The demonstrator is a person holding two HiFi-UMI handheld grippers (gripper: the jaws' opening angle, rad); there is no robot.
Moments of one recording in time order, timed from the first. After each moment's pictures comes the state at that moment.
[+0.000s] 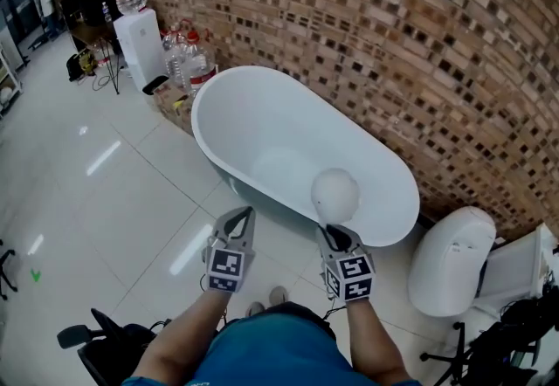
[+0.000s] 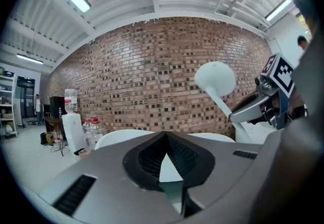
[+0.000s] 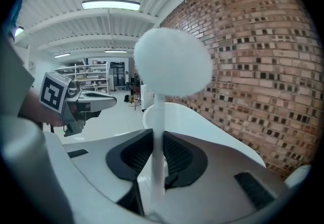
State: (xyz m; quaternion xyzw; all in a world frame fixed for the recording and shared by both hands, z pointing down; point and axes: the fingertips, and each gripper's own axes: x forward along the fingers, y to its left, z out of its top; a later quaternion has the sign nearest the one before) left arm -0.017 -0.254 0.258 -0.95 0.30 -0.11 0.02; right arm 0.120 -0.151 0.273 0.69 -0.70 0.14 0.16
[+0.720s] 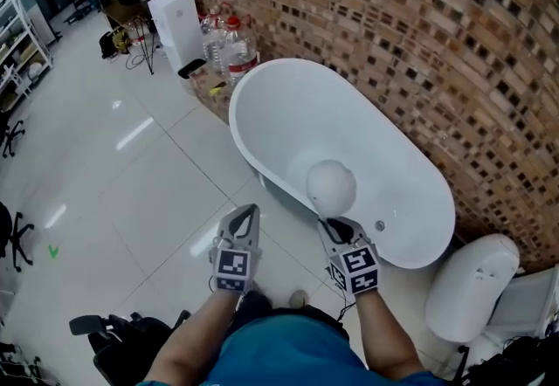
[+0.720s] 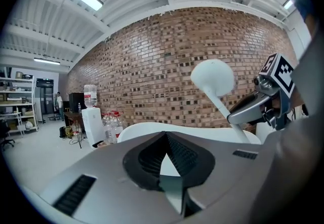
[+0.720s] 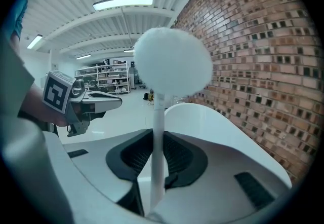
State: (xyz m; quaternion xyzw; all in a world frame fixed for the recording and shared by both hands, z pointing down) left arm -0.060 -0.366 0.284 -0.91 0.39 -0.13 -0.01; right arm 0.080 -0.295 0.298 0.59 -0.78 0.14 0.17
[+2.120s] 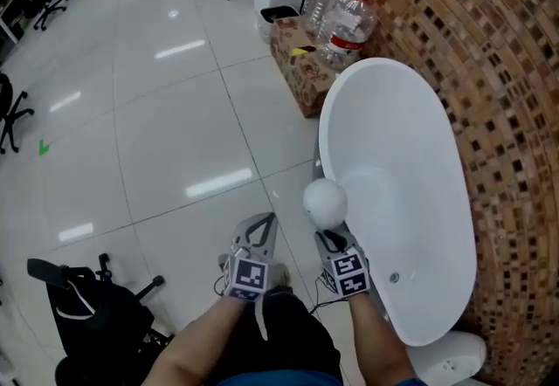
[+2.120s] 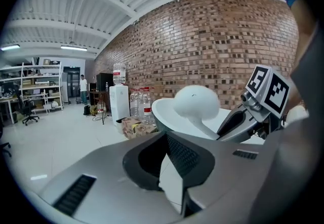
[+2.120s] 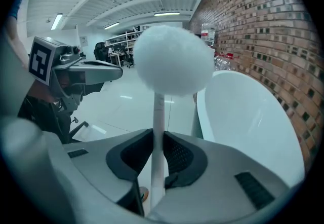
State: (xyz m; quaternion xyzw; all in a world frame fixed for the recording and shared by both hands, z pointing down) left arm -0.206 -0.527 0.496 -0.85 0.50 -0.15 -0.08; right arm -0.079 -0.507 0.562 0.39 -0.83 0.17 0.35
